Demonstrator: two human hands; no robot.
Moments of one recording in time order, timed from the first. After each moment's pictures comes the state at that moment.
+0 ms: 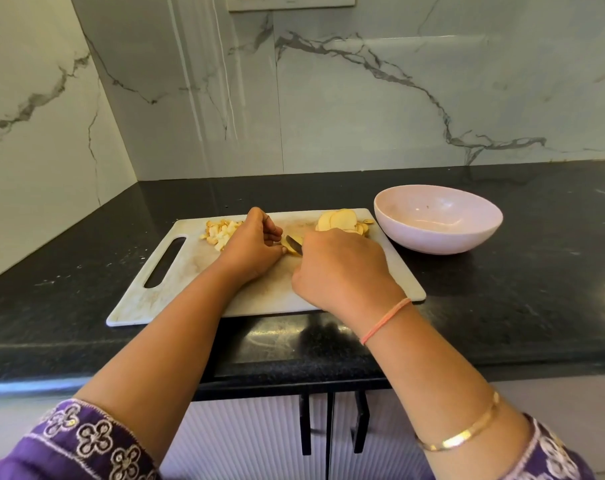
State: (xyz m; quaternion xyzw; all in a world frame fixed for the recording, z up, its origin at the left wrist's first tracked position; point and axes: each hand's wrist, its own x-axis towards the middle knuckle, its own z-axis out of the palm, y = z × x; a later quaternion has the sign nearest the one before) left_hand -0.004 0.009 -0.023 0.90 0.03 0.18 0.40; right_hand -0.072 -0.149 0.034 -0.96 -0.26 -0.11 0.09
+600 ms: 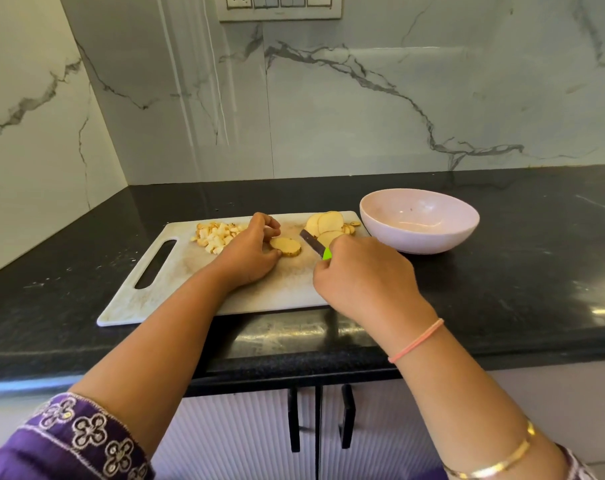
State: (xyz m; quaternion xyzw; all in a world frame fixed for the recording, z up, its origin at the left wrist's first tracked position) left_hand -0.013 -0.003 -0.017 0.93 -0.01 0.10 0.34; right_hand -0.089 -0.185 0.034 -0.96 -0.17 -0.12 0.16
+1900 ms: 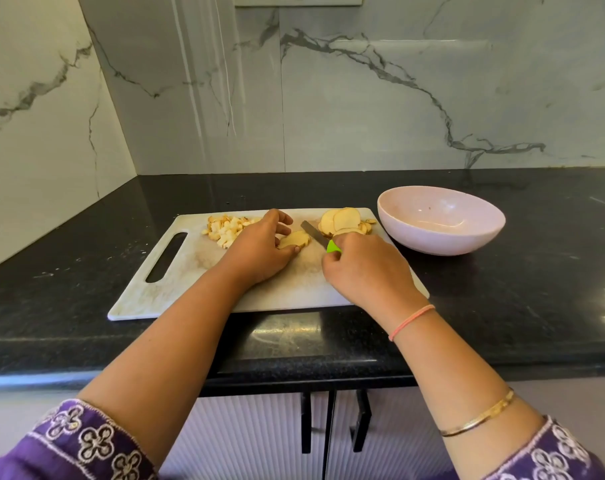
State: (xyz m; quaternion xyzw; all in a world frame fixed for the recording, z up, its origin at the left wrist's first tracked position) left_hand -0.016 0.001 -0.017 0.94 0.00 0.14 0.30; right_hand -0.040 -0.168 0.001 -0.95 -0.19 -0.14 0.20
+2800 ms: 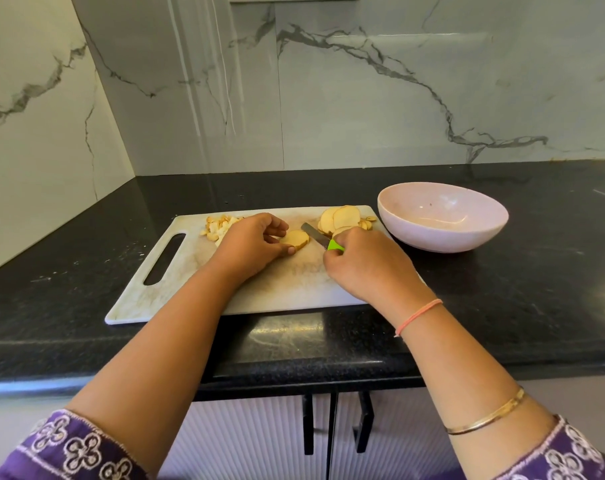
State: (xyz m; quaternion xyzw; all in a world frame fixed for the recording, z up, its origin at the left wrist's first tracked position) left_hand -0.014 0.009 -0.014 0.93 0.02 0.13 0.33; right_hand -0.031 -0.171 0.003 -0.95 -0.18 -0.08 0.23
